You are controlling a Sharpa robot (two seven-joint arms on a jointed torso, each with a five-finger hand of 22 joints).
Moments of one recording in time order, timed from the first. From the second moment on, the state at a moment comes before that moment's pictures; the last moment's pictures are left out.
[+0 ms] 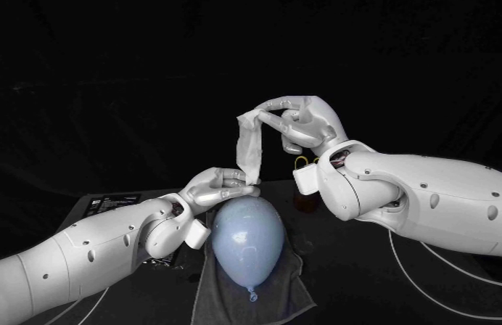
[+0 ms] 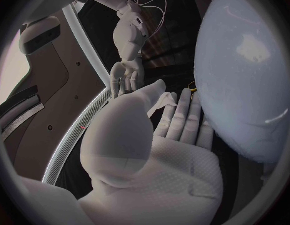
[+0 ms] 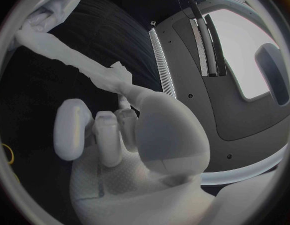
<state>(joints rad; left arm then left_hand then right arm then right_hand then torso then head) 1.13 -0.63 -0.02 1.27 -0.33 0.09 0.45 1.34 -0.12 0.47 -0.04 0.05 0.71 0.19 0.41 0.12 1.00 0.21 0.08 0.07 0.82 0.19 0.13 0.23 0.10 0.48 0.29 0.07 0.06 1.42 -0.79 -0.09 1.73 -0.27 -0.73 0.43 1.35 -0.01 0.54 0.02 0.05 1.01 0.10 0.32 0.42 1.46 0.03 1.47 1.31 1.47 -0.03 1.57 1.31 0.05 1.46 0.08 1.27 1.31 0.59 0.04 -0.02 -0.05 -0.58</state>
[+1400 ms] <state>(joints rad) 1.13 -0.63 -0.02 1.27 -0.24 0.06 0.43 1.34 -0.18 0.59 0.03 0.04 0.72 0.19 0.38 0.13 1.02 0.19 0.06 0.06 0.90 0.16 0.16 0.24 0.10 0.54 0.29 0.08 0.05 1.42 -0.81 -0.09 1.74 -0.26 -0.73 0.43 1.35 -0.01 0.55 0.01 0.04 1.01 0.11 0.32 0.42 1.46 0.03 1.47 1.31 1.46 -0.03 1.56 1.31 0.05 1.46 0.07 1.27 1.31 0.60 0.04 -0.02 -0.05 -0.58</state>
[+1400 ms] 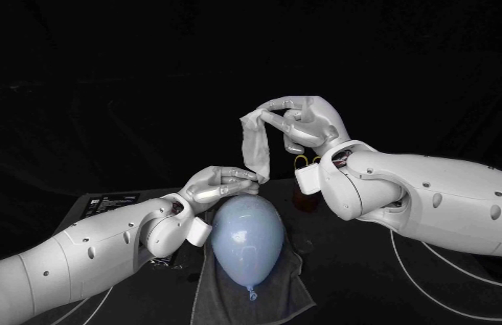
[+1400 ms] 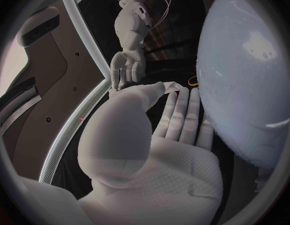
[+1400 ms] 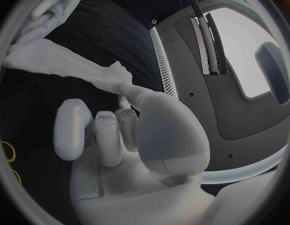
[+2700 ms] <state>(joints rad) 1.13 -0.59 -0.02 1.27 -0.31 -0.11 0.38 1.38 -0.17 0.44 0.01 0.04 0.79 0.20 0.40 0.15 0.94 0.19 0.13 0.07 0.91 0.16 0.16 0.25 0.10 0.54 0.29 0.08 0.06 1.42 -0.79 -0.09 1.73 -0.26 -0.73 0.43 1.34 -0.01 0.55 0.01 0.05 1.01 0.11 0.33 0.42 1.46 0.03 1.47 1.31 1.47 -0.03 1.57 1.31 0.05 1.46 0.08 1.27 1.31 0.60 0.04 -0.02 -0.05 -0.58</state>
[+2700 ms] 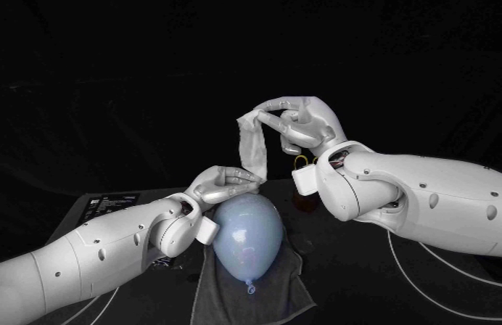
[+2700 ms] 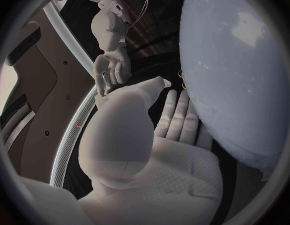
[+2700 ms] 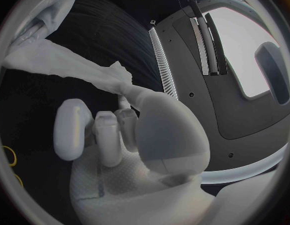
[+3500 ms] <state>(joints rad) 1.13 -0.58 -0.02 1.28 -0.30 -0.12 0.40 1.41 -0.12 0.49 0.02 0.04 0.82 0.20 0.39 0.14 0.97 0.18 0.15 0.07 0.92 0.15 0.18 0.26 0.08 0.54 0.29 0.07 0.06 1.42 -0.78 -0.09 1.73 -0.26 -0.73 0.43 1.34 -0.01 0.55 0.01 0.04 1.01 0.11 0.33 0.42 1.46 0.03 1.47 1.31 1.47 -0.03 1.56 1.31 0.05 1.46 0.08 1.27 1.31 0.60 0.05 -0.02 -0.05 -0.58</state>
